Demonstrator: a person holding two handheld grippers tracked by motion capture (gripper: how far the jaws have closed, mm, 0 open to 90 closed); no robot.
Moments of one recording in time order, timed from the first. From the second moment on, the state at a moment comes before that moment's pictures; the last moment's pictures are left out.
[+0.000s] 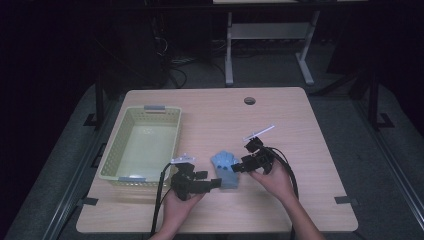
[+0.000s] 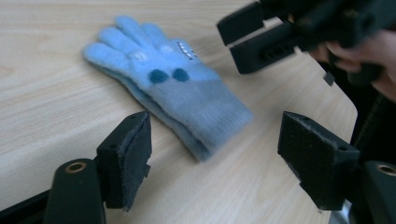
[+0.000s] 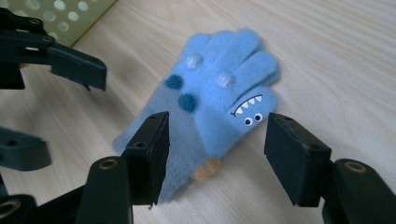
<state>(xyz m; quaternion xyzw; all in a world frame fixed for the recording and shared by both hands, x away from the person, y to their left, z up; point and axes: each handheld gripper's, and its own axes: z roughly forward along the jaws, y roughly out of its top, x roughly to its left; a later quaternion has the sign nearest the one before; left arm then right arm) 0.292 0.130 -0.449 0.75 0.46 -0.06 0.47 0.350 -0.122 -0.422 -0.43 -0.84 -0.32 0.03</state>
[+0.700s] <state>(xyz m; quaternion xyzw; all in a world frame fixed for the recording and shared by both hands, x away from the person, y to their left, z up) 0.317 0.125 -0.469 0.72 0.52 -0.13 0.45 0.343 -0.133 -0.451 -0.48 -0.79 -0.37 0.07</state>
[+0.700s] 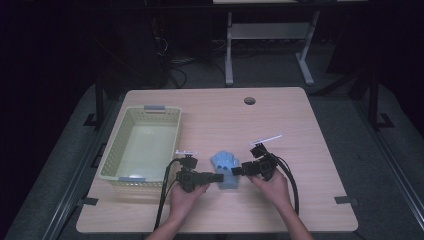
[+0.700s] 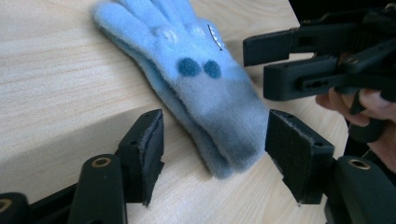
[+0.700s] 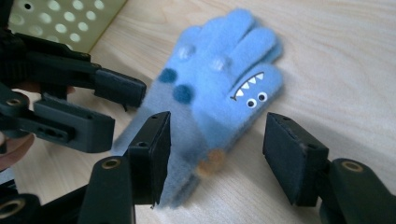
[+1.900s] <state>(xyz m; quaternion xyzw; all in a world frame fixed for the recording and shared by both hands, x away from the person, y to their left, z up) 0.321 0.112 -0.481 0.71 0.52 -0.17 0.44 0.334 -0.129 -0.470 -0.51 -0.76 -0.39 0.09</state>
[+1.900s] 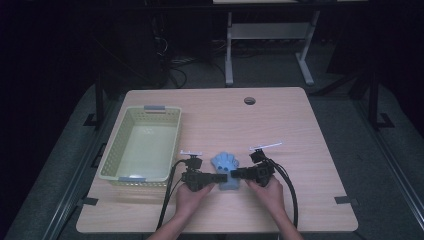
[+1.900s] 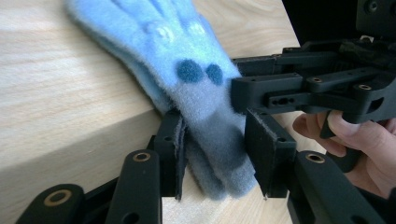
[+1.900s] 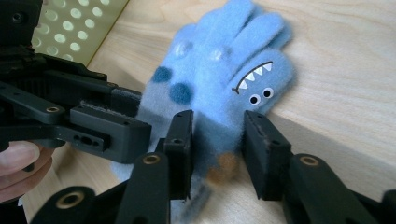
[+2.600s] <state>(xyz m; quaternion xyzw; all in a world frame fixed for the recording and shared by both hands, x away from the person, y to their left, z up) 0.335 0.106 -0.489 0.69 0.51 -0.21 0.46 0.328 -0.139 -0.478 -0.53 -0.73 -0.43 0.10</state>
